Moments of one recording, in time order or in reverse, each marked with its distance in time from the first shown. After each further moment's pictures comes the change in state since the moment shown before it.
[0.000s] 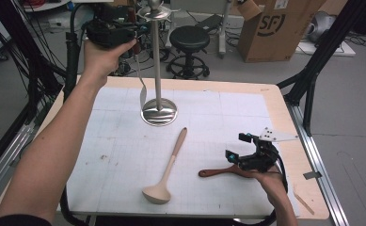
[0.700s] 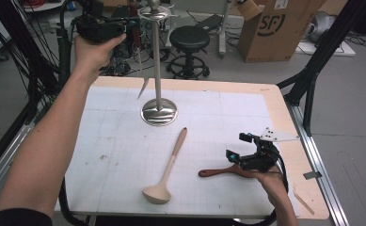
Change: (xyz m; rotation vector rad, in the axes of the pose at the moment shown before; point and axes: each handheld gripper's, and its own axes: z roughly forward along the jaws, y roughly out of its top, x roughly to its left) left arm 0.024 0.001 -0.007 0.003 0.045 -0.014; right arm -0.001 0.000 -0.002 -0.009 0.001 0.006
